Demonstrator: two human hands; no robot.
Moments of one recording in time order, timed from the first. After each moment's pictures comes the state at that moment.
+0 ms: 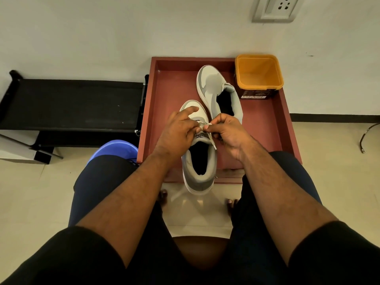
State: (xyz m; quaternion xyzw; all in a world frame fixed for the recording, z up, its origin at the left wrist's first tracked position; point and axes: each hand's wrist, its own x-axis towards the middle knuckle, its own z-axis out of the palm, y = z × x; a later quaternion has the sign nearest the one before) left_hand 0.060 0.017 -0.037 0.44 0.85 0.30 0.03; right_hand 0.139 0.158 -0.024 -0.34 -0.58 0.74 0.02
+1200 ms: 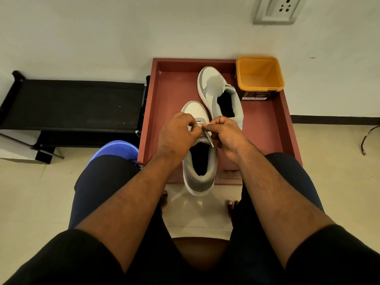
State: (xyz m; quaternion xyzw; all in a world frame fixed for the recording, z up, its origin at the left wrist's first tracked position) left_hand 0.071 0.025 -0.022 0.30 0.90 0.32 0.01; right_hand 0.135 0.152 -0.031 -0.38 -0.56 0.73 0.01
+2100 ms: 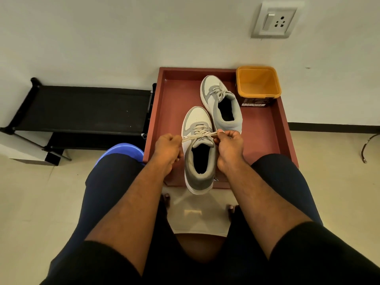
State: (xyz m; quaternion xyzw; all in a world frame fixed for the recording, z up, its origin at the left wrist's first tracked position) left_hand 0.083 -0.005 -0.026 -0.06 0.79 0.53 0.30; right_hand 0.145 0.130 -0.053 -0.51 -0.42 0.72 0.20
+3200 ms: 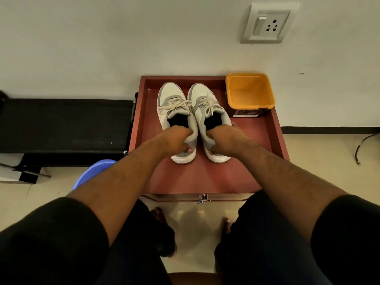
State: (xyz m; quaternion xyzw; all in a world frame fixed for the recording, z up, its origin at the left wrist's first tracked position) left_hand -0.013 0.082 -0.042 0.46 0.84 0.05 0.27; right_hand 0.095 0.224 -0.028 -0.12 -0.97 0.07 -0.21
